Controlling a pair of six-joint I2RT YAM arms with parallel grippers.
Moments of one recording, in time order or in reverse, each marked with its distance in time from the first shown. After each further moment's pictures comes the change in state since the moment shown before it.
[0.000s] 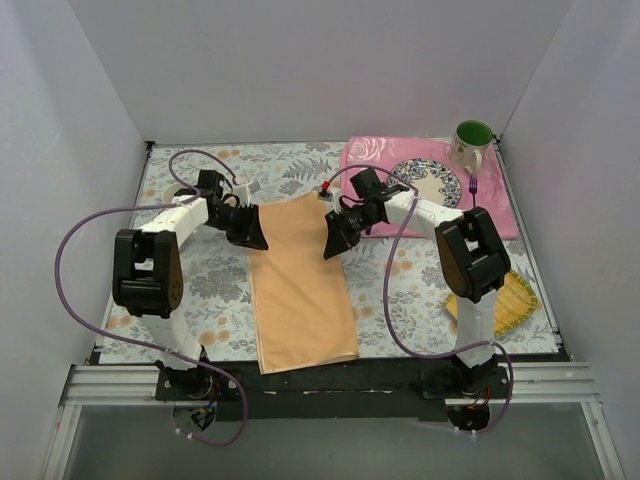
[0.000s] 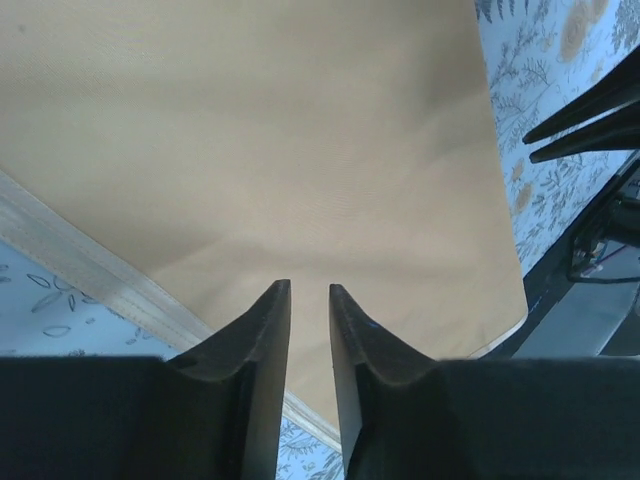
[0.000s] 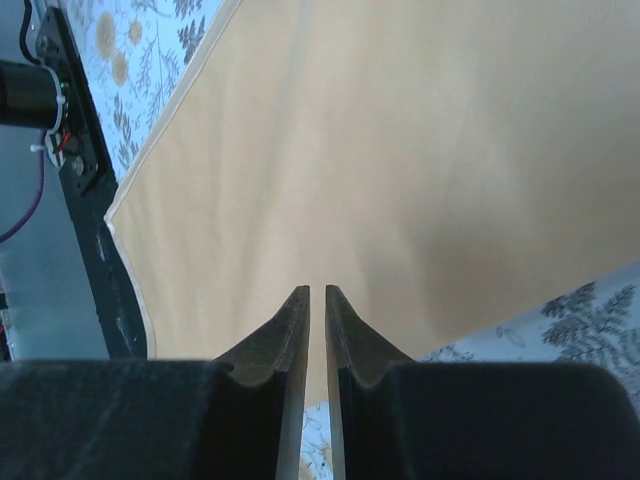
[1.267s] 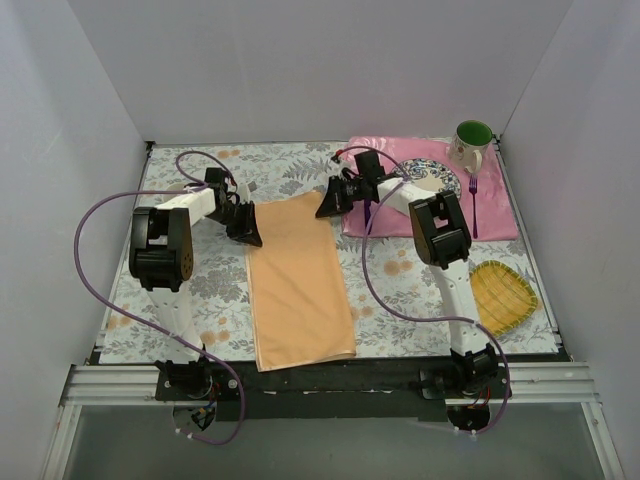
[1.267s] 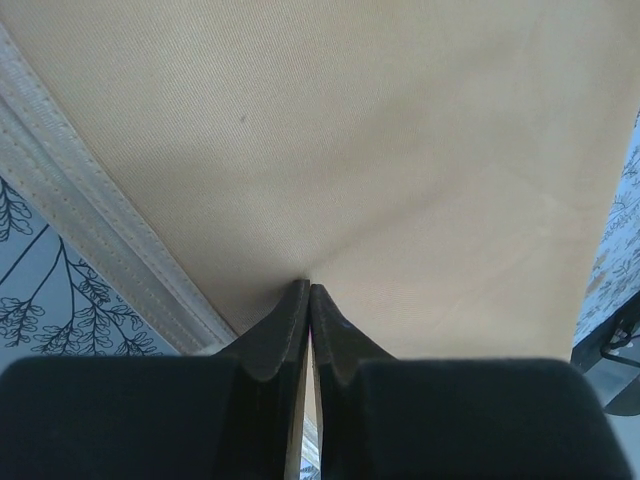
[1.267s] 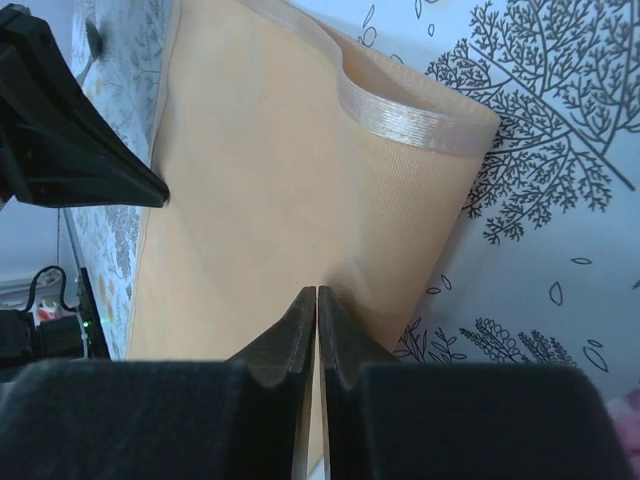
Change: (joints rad) left arm 0.024 0.250 0.153 0.042 -0.165 -0.092; right arm -0.126 0.492 0.467 0.320 0.015 0.496
